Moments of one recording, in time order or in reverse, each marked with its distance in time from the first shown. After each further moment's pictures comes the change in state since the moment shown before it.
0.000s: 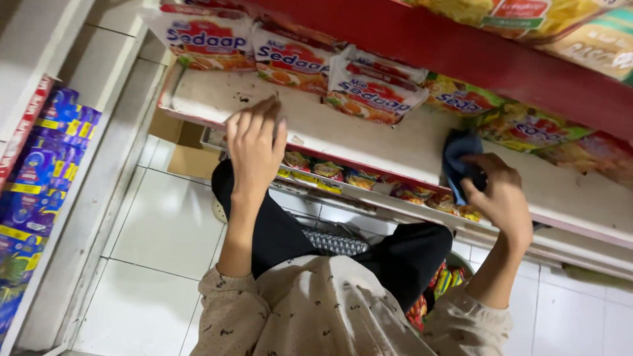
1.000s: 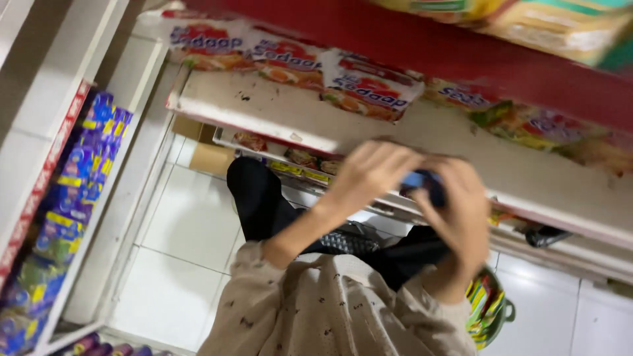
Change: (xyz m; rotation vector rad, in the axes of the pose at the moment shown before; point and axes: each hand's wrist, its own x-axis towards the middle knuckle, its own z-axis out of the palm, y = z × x) left_hand 0.004 0.152 0.041 -0.183 -0.153 0.466; right_hand -0.018 -0.092 0.019 0.174 0.113 -0.373
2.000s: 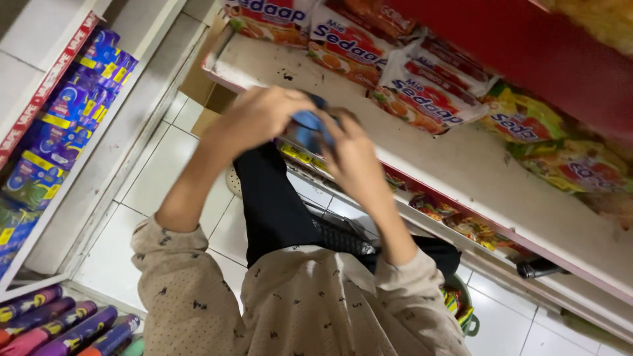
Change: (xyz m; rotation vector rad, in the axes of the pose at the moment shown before) left_hand -0.088 -0.172 -0.123 -0.199 -0.162 -0.142; right_hand 0.105 -0.070 0.150 0.202 -0.219 -0.102
